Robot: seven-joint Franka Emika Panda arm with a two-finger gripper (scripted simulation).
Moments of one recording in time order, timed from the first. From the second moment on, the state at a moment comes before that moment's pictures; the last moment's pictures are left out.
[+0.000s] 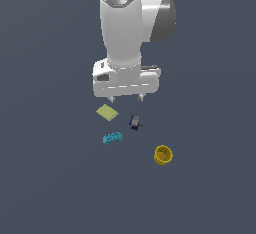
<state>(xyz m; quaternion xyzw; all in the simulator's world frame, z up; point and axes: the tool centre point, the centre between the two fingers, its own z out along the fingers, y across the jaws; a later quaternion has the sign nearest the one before) -0.001 -0.004 0.263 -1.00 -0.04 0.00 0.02</state>
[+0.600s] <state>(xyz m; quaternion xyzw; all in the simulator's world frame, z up) -0.018 -0.038 0.201 -0.99 -0.15 0.00 0.02</state>
